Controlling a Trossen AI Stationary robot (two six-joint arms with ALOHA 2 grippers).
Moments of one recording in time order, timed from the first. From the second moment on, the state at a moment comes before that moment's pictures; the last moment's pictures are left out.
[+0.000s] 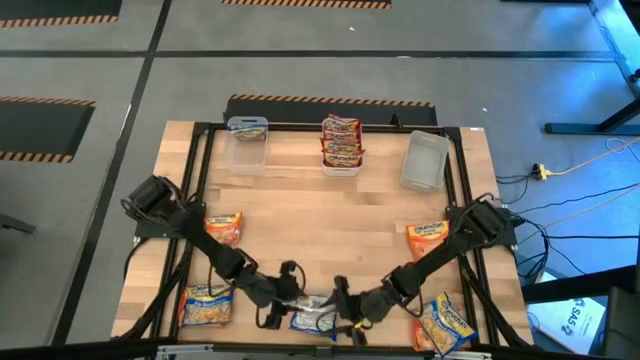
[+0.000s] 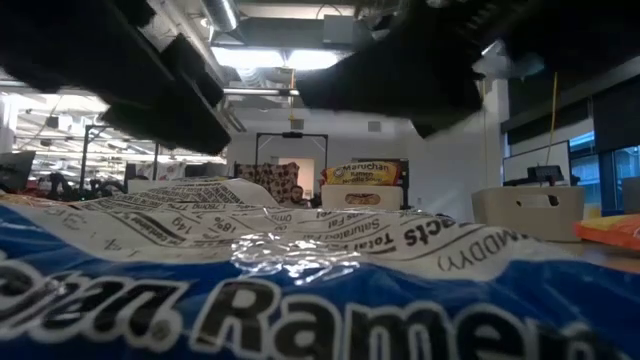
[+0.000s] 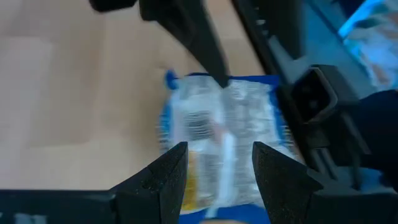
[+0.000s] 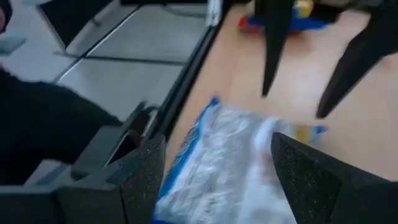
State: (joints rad) left arm -0.65 1.80 0.86 0.37 -0.28 -0.42; right arm 0.65 2.04 1.07 0.55 0.25 0.26
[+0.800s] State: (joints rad) left arm -0.57 1.82 0.86 0.18 -0.41 -0.51; right arm 0.58 2.08 1.17 0.13 0.68 0.14
